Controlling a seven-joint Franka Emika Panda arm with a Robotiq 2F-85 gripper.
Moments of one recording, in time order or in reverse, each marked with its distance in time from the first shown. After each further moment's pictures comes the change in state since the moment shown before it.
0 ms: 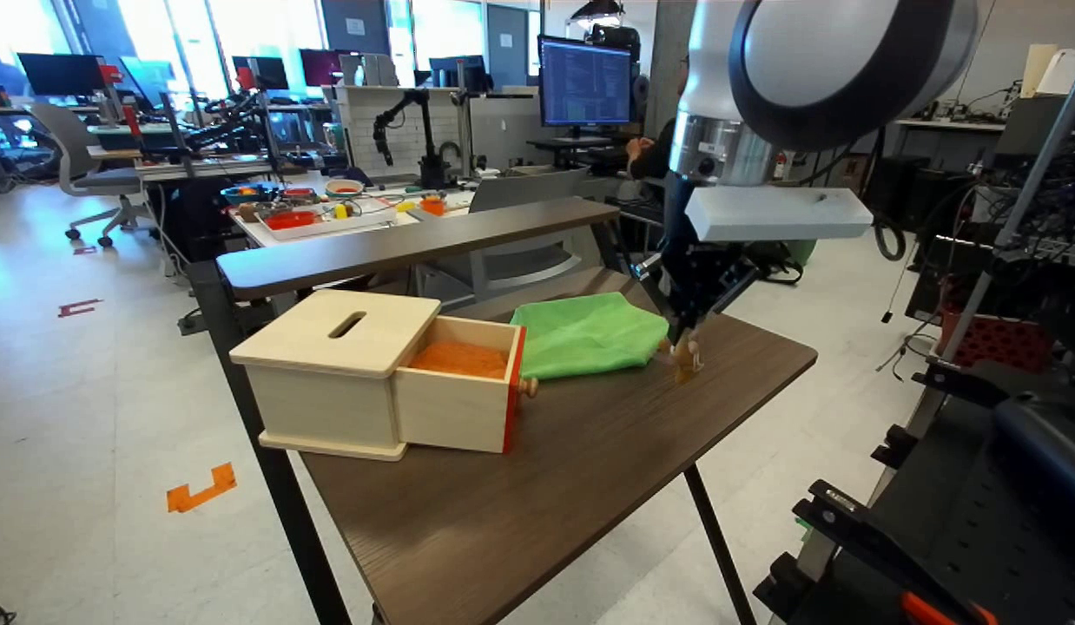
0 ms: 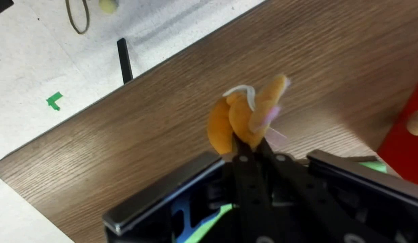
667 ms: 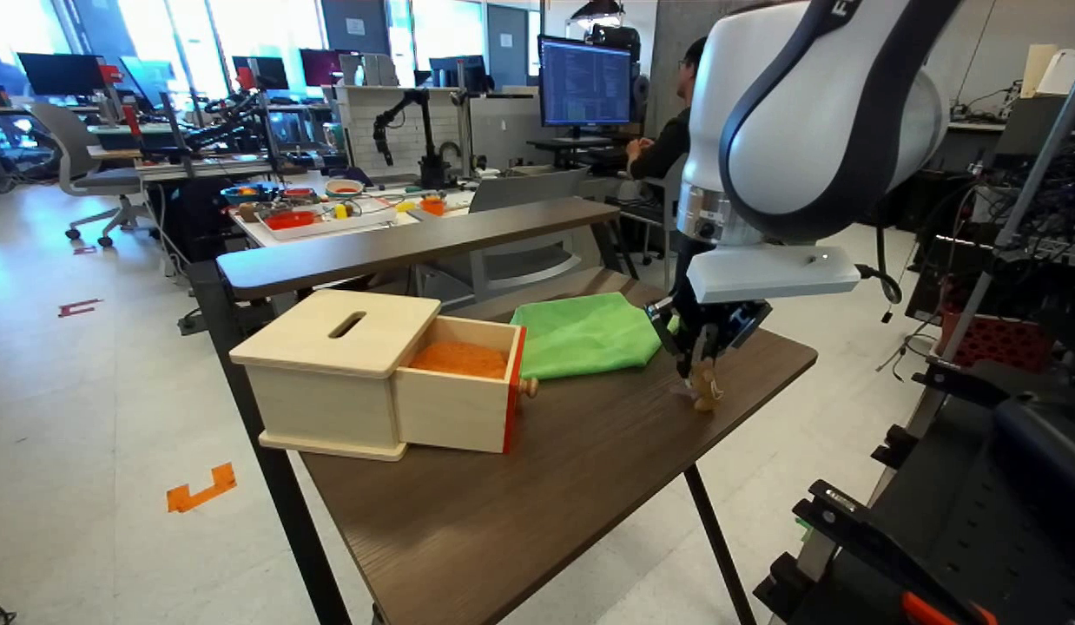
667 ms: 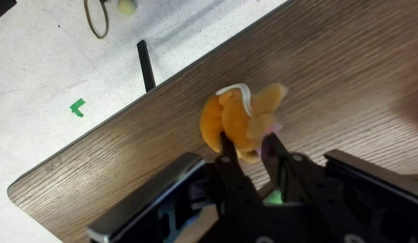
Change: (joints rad) arm 0.045 0.150 -0.082 0.058 0.022 0.054 0.035
